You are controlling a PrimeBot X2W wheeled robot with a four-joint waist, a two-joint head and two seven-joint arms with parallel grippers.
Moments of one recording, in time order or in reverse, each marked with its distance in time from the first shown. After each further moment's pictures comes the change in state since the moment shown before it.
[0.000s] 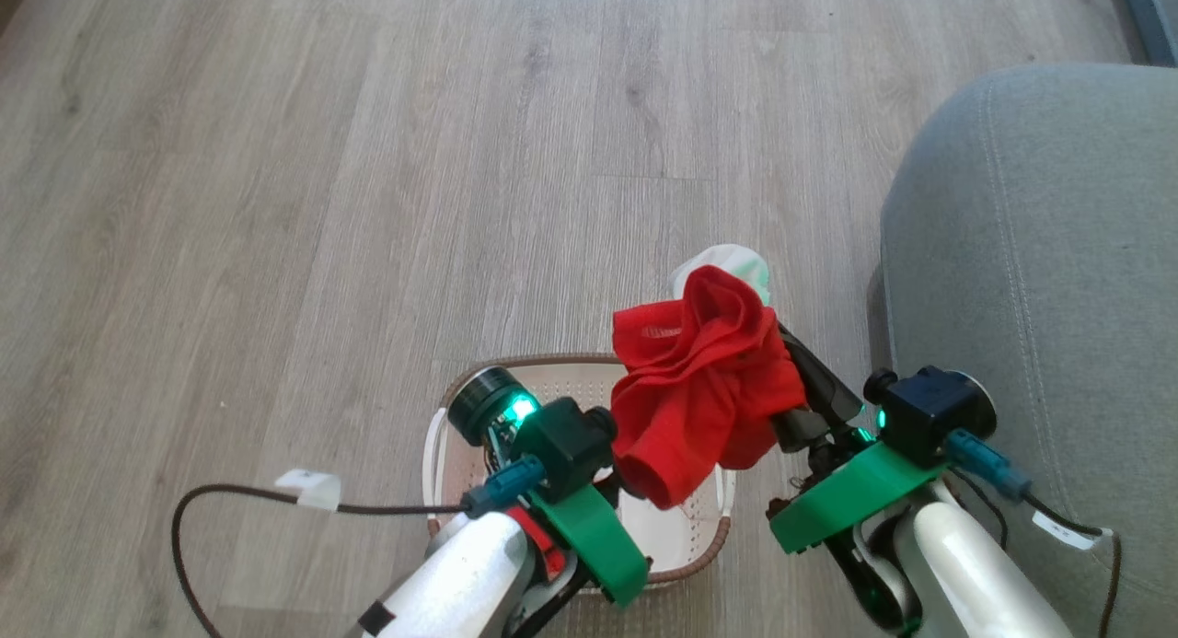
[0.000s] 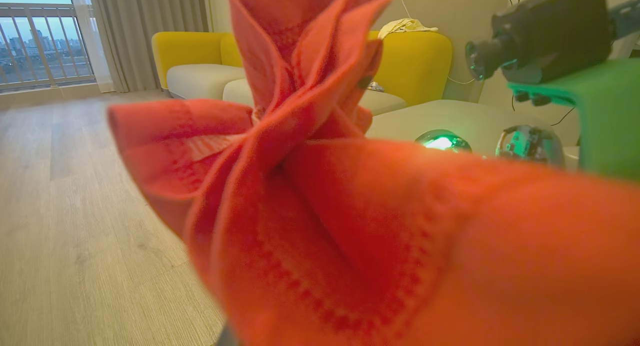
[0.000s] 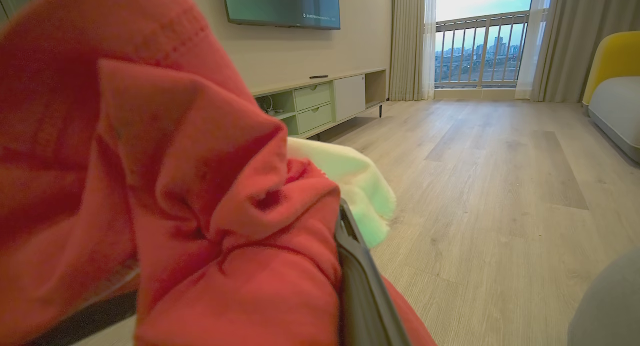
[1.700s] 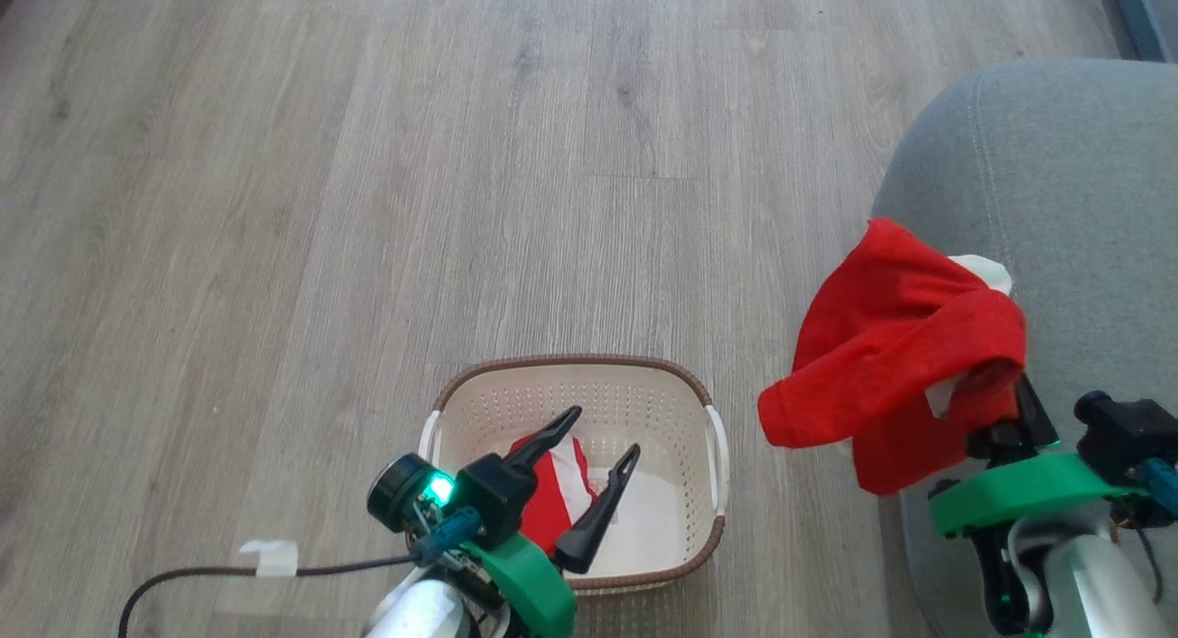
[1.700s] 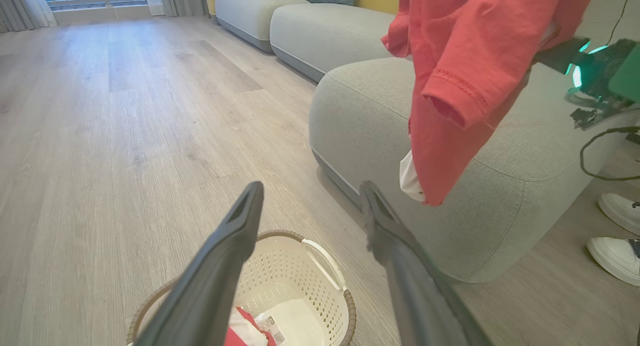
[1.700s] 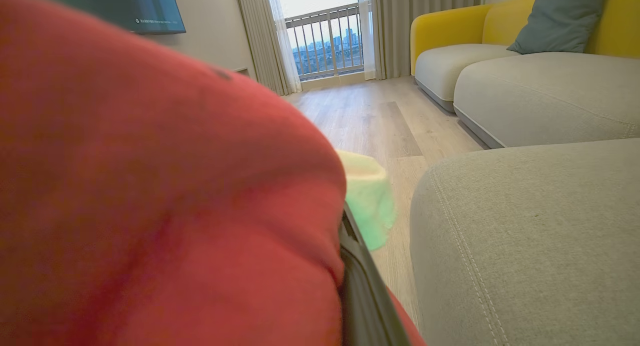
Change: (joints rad) left arm 0.167 0.003 0.168 0.076 0.098 0.001 0.018; right arm 0.112 0.025 -0.405 0.057 0.011 0.000 -0.013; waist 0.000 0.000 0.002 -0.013
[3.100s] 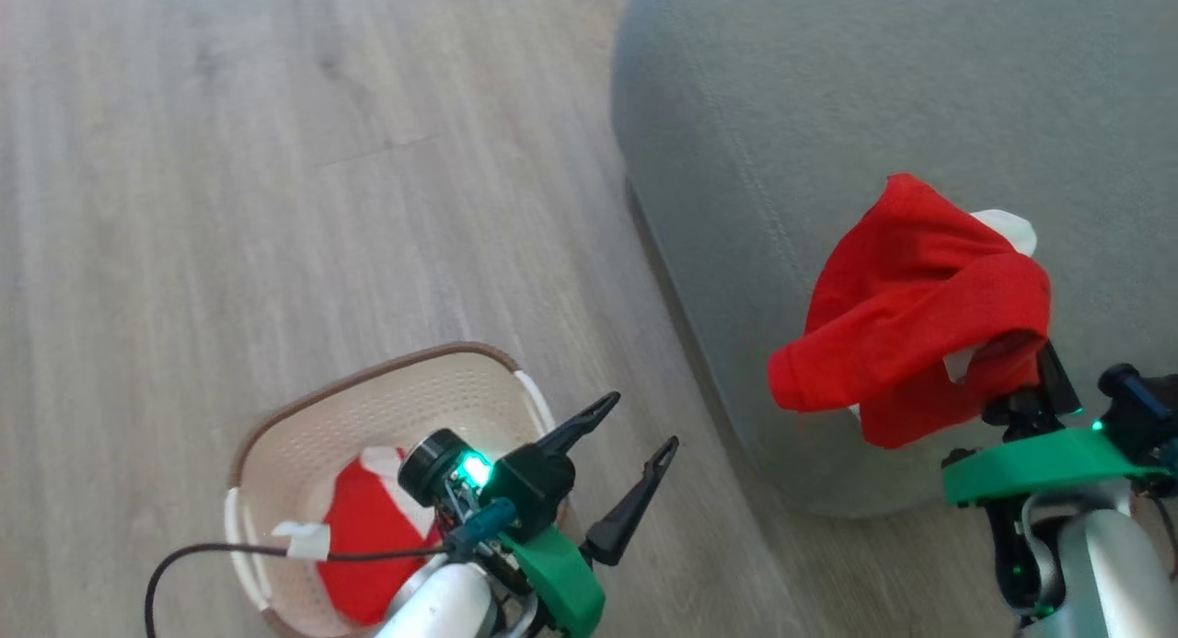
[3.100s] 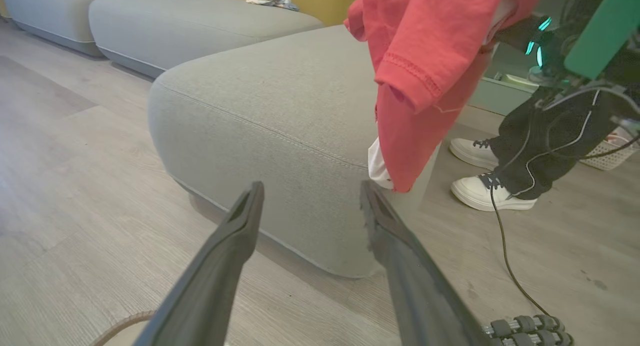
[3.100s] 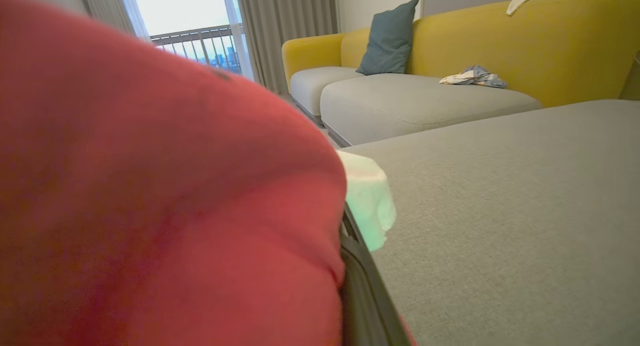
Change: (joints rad) left arm -0.049 -0.007 -0.067 -0.017 0.011 0.000 0.000; right arm -0.028 0.017 -0.031 -0.062 -0.036 0.000 0.000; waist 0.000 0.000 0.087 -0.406
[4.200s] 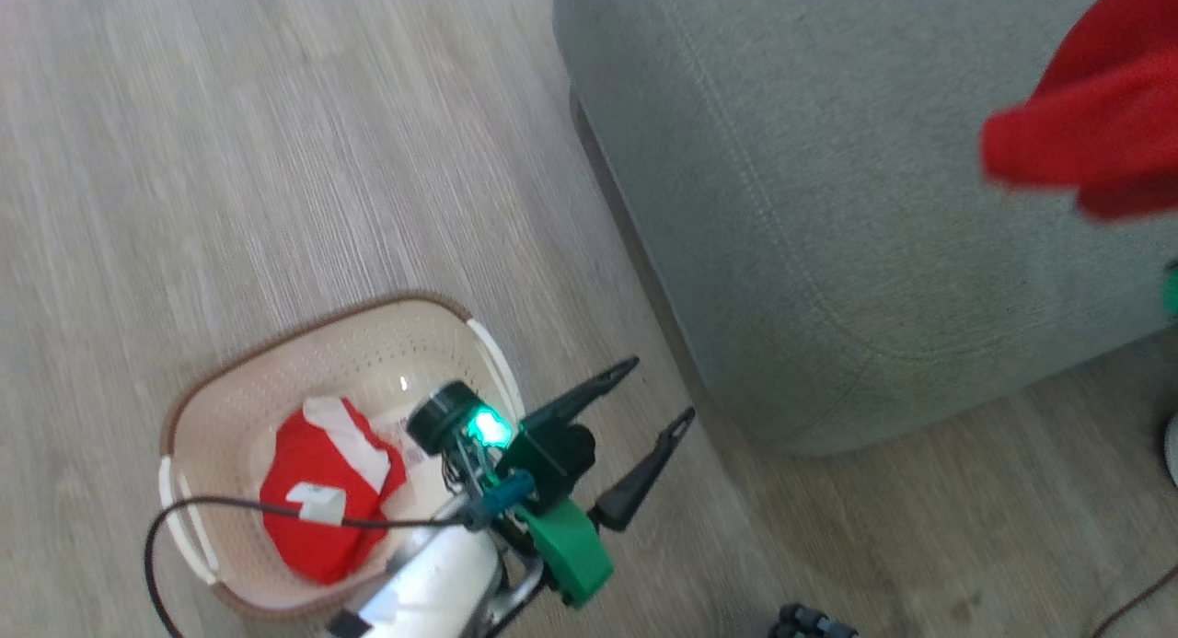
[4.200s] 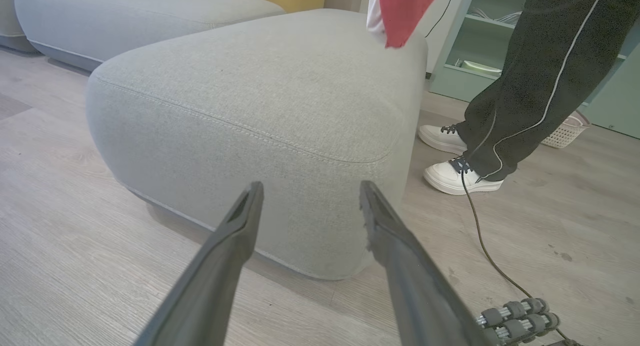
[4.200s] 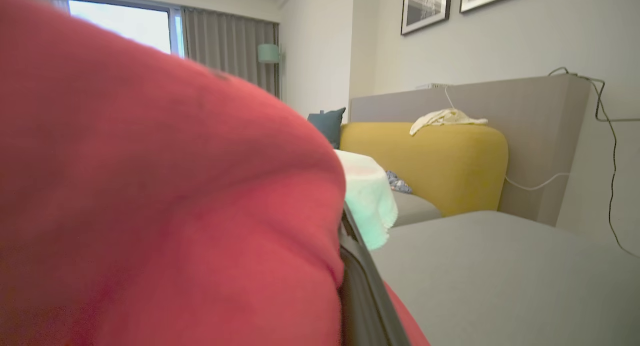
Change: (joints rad) left arm -0.084 0.024 -0.063 -0.010 0.026 0.000 0.000; right arm -0.239 -0.114 -0.209 -0.084 0.034 0.000 -0.001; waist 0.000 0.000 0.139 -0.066
